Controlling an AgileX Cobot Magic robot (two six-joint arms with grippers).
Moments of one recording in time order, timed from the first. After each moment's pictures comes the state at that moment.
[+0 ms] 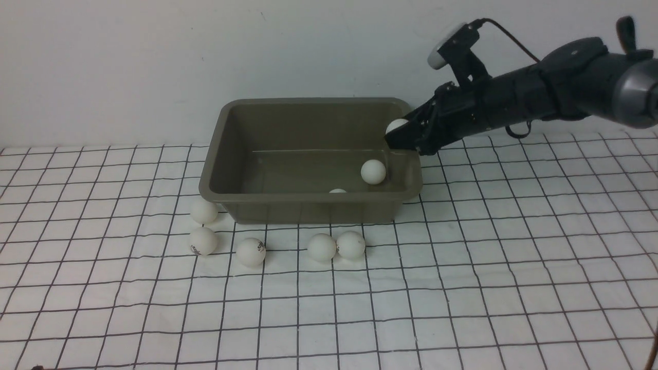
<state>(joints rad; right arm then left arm) 0.18 2.15 -1.68 1.12 0.85 -1.50 0.10 -0.01 0.03 -0.02 0.39 0.02</state>
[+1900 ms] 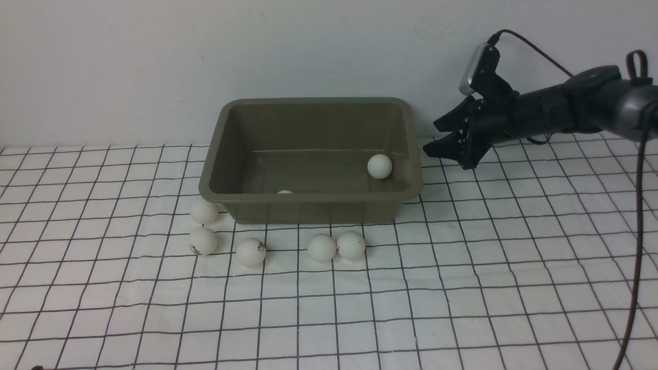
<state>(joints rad) 0.02 2.42 -1.94 1.15 0.94 -1.89 0.10 -0.01 0.03 -0.02 0.39 0.02</state>
